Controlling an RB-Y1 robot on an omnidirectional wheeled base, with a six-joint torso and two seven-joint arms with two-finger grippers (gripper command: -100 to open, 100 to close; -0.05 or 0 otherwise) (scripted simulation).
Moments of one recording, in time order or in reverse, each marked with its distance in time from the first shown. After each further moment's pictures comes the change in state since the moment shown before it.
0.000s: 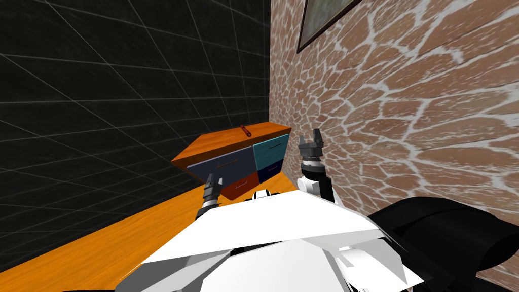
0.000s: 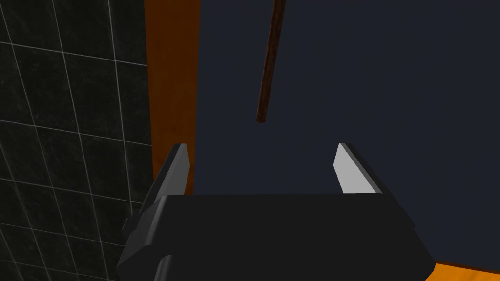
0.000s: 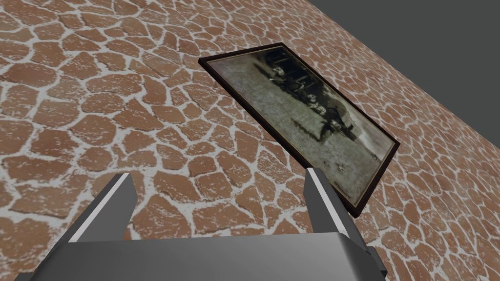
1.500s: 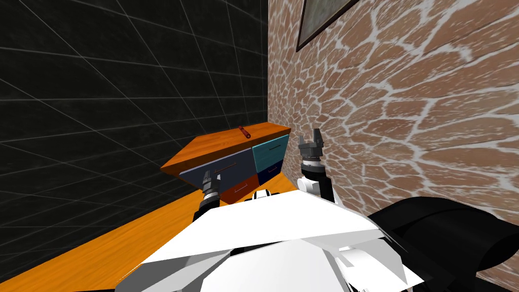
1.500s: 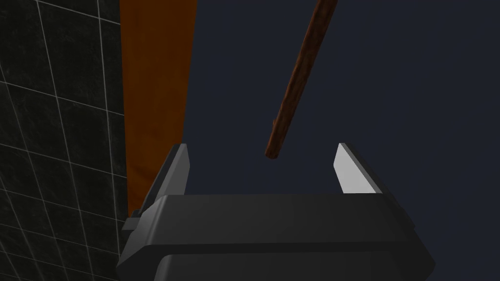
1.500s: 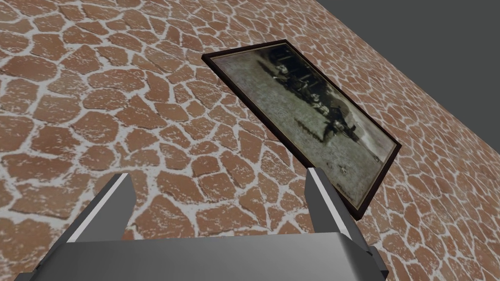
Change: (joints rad) left arm -0.103 -0.175 0.087 0.001 0.051 0.096 -0.039; right arm 0.000 0.000 0.000 0.000 0.000 0.000 0.000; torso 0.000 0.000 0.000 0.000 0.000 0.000
